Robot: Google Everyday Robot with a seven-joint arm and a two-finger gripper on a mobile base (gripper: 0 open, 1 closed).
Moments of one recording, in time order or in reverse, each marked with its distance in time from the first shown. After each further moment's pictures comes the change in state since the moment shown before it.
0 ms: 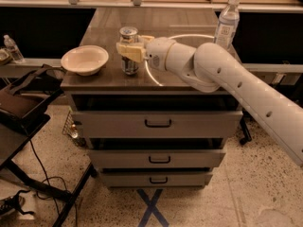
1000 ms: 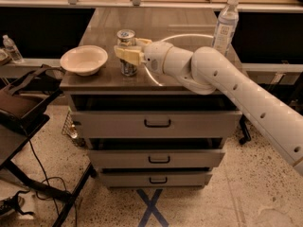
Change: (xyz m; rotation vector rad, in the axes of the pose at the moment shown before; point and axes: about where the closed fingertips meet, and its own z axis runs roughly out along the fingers) arm 0.017 0.004 0.009 -0.042 -0.007 0.003
